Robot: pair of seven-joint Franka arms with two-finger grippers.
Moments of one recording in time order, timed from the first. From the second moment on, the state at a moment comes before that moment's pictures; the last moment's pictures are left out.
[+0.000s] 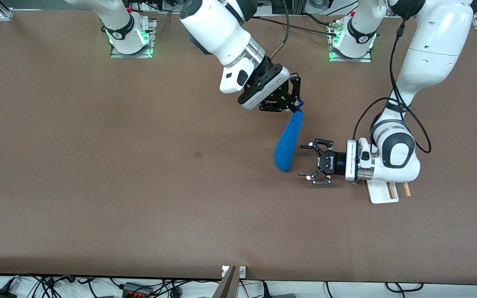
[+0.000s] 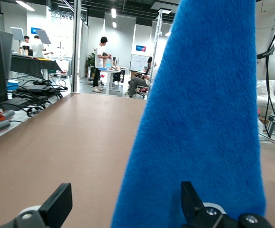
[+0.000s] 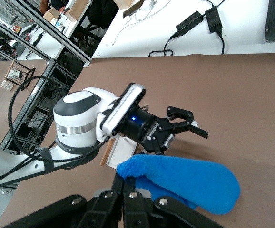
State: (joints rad) left arm -0.03 0.75 -0.08 -1.64 -1.40 1.70 2.25; right arm 0.83 0.51 0.05 -1.37 0.40 2.68 0.26
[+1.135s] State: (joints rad) left arm -0.12 0.77 -0.09 -1.63 -1.49 1.77 2.27; right arm 0.83 0.51 0.05 -1.37 0.40 2.68 0.26
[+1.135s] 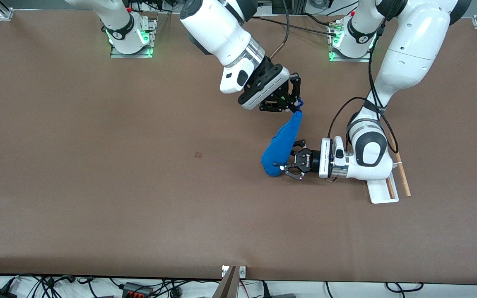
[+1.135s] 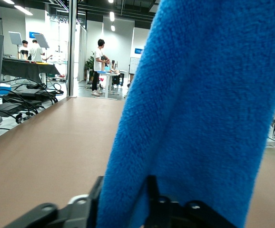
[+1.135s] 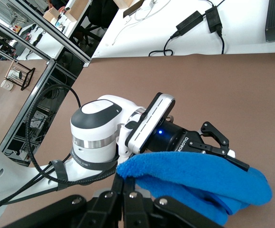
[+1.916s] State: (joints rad) left arm -0.07 0.72 -0.06 -1.57 -1.21 1.77 1.93; right arm 0.82 0.51 0.03 -1.37 0.39 2.66 0.26
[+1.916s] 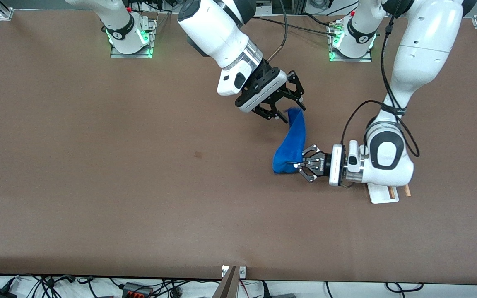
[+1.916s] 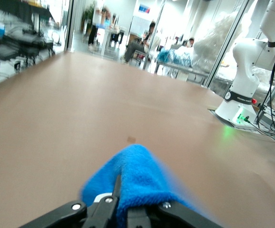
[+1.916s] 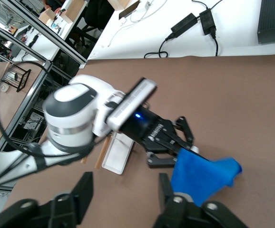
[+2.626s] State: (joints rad) left arm 0.04 0.53 -0.06 -1.50 -0.59 1.67 1.53; right arm 0.78 0.50 -0.22 -1.35 0.16 2.09 0.25
